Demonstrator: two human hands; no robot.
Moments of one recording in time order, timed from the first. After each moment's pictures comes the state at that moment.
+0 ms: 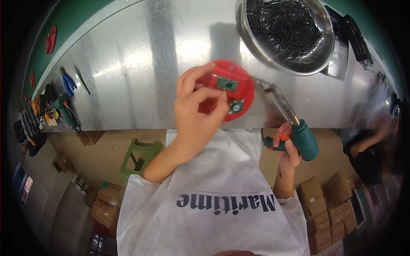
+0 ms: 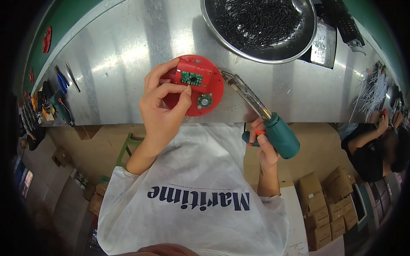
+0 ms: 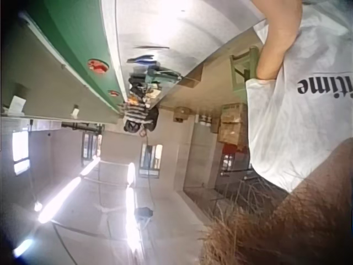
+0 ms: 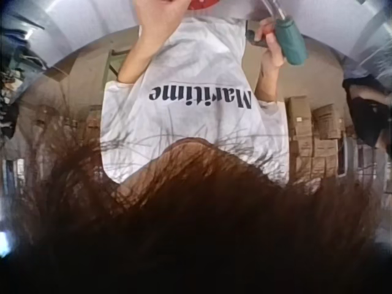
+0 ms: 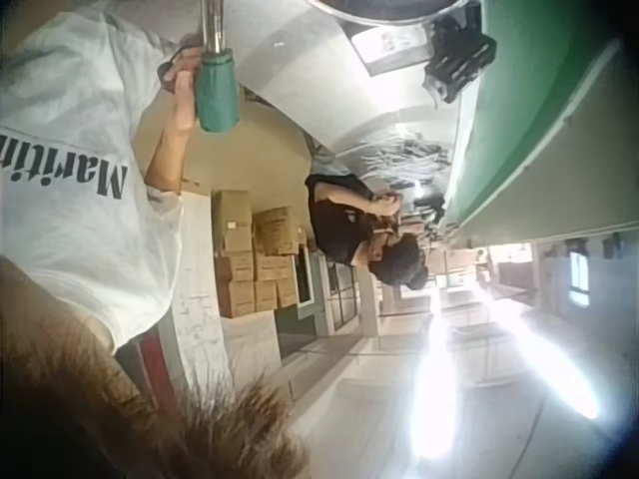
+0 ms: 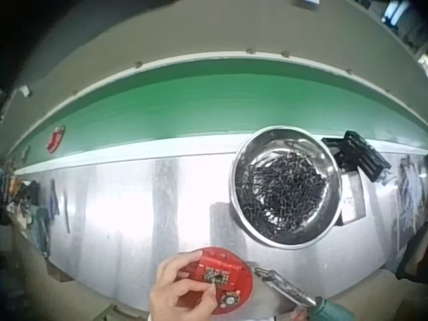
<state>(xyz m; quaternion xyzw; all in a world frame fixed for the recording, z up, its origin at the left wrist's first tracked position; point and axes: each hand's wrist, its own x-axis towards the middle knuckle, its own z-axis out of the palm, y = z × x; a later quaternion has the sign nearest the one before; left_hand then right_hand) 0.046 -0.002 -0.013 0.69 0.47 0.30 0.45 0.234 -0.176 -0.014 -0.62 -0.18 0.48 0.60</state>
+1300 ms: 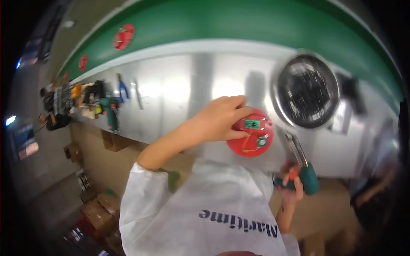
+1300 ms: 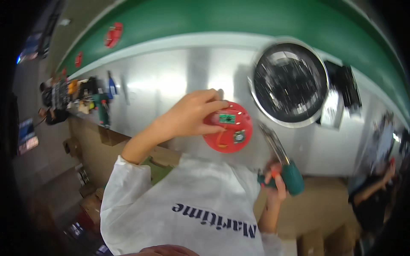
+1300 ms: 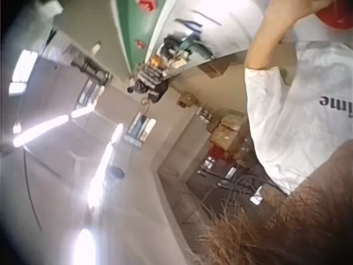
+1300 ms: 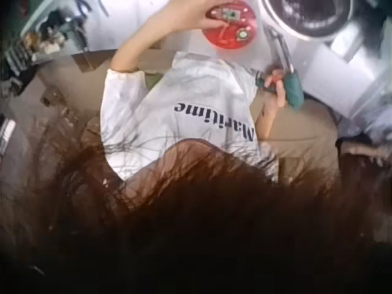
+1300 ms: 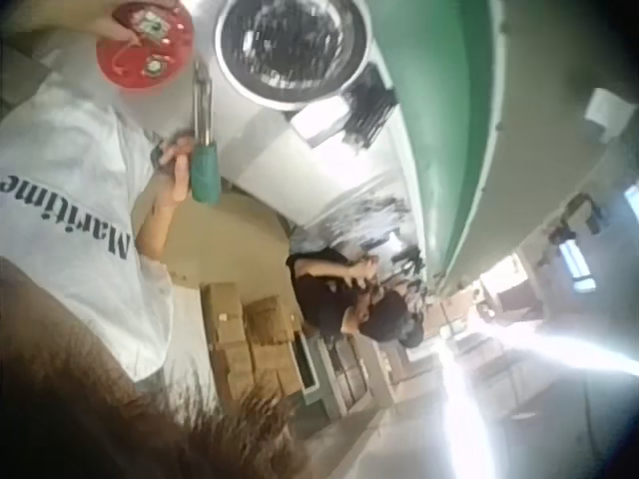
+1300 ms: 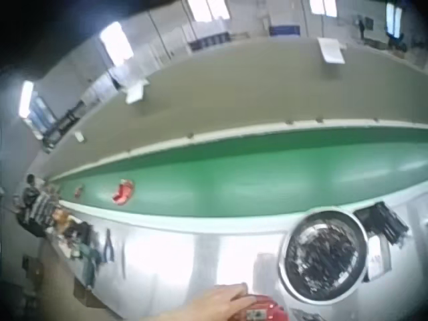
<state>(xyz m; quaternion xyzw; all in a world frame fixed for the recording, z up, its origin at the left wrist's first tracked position) 0.030 0.105 0.011 0.91 0.22 0.08 0.35 0.233 -0.171 -0.032 -0.53 -0.11 0.49 0.69</state>
